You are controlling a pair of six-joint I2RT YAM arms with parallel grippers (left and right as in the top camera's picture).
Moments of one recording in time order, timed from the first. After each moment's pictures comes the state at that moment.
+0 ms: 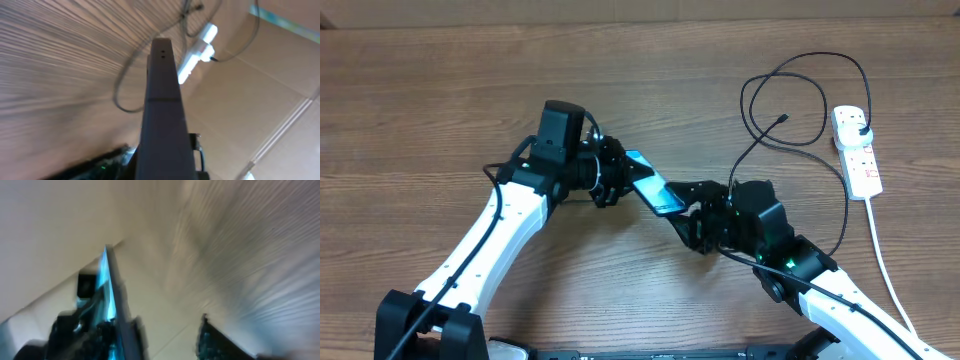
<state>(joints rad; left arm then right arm) -0.30 1.52 1.03 -0.43 0.78 -1.26 0.56 1.13 0.54 0.03 -0.33 1.91</state>
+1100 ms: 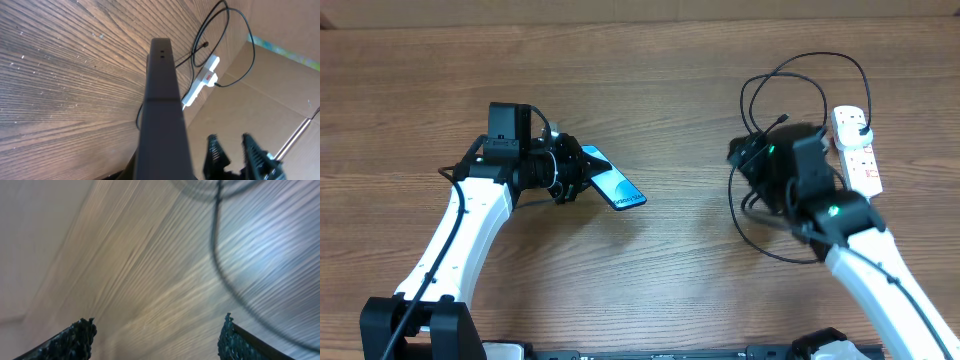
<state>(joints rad) -0.09 1.52 1.03 -0.57 0.81 -1.04 0.30 1.23 1.00 -0.63 0.07 1.09</state>
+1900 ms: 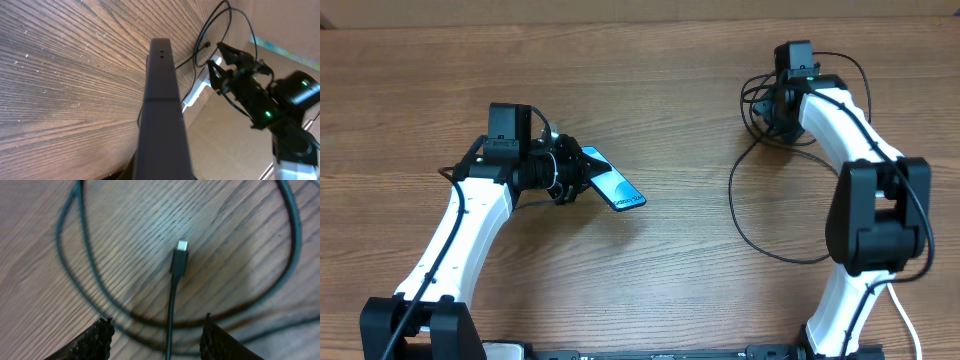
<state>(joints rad) -0.09 1.52 1.03 -0.58 0.80 -1.04 0.06 2.10 1.56 -0.68 0.14 0.82</state>
